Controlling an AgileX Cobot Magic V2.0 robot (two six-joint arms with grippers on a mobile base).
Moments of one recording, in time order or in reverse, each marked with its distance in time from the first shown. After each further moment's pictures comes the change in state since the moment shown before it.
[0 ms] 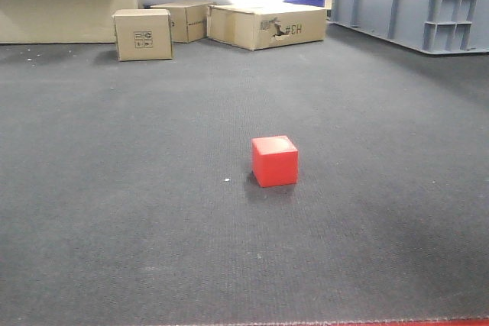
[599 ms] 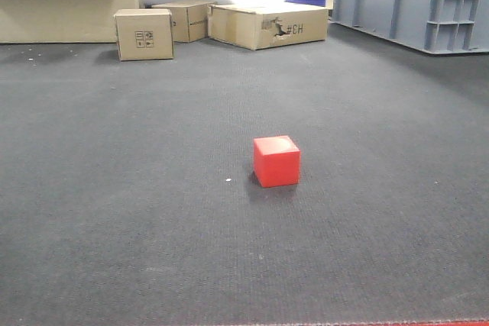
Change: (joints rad) left arm 0.000 0.000 0.000 0.000 0.000 0.000; right arm -0.203 -0.303 0.501 -0.119 -0.310 0.019
